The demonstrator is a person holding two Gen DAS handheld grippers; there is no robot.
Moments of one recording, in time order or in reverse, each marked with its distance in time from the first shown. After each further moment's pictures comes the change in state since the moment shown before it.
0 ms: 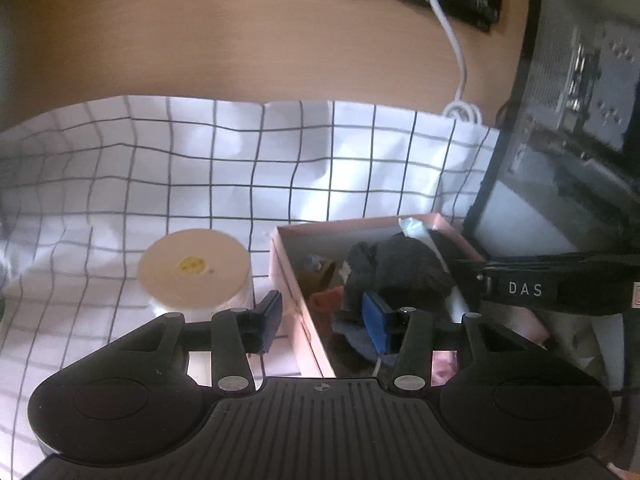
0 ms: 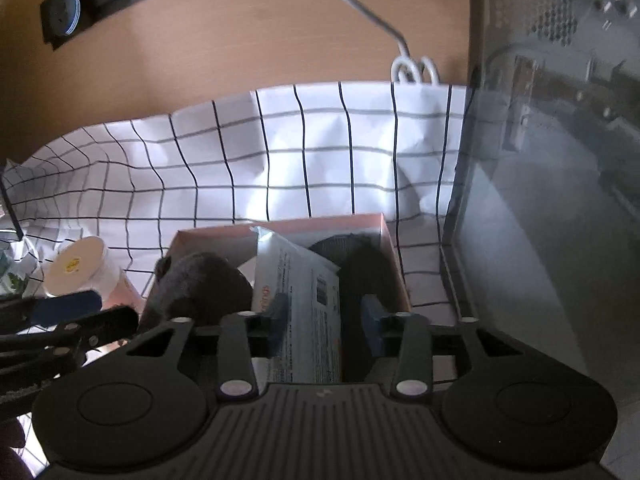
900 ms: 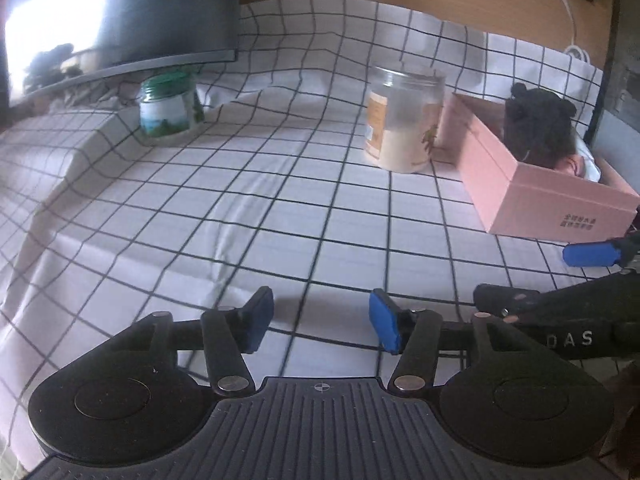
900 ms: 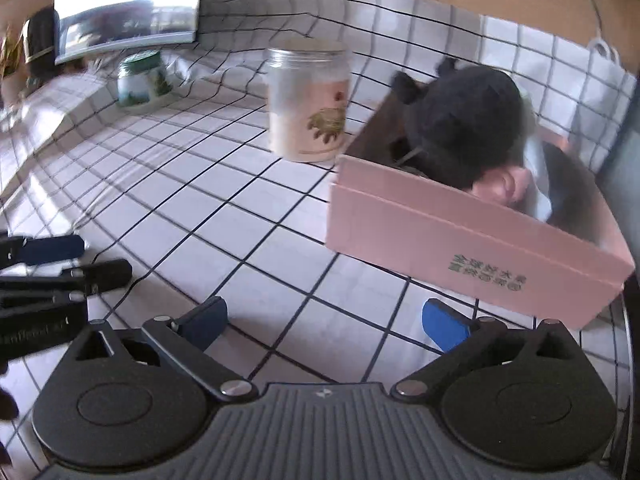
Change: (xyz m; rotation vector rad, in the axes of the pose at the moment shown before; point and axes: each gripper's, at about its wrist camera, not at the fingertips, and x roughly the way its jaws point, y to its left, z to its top) left arm -0.094 0.016 -0.156 -0.174 0.069 0.411; right arm -0.017 0.095 -0.132 -0.324 0.144 0.242
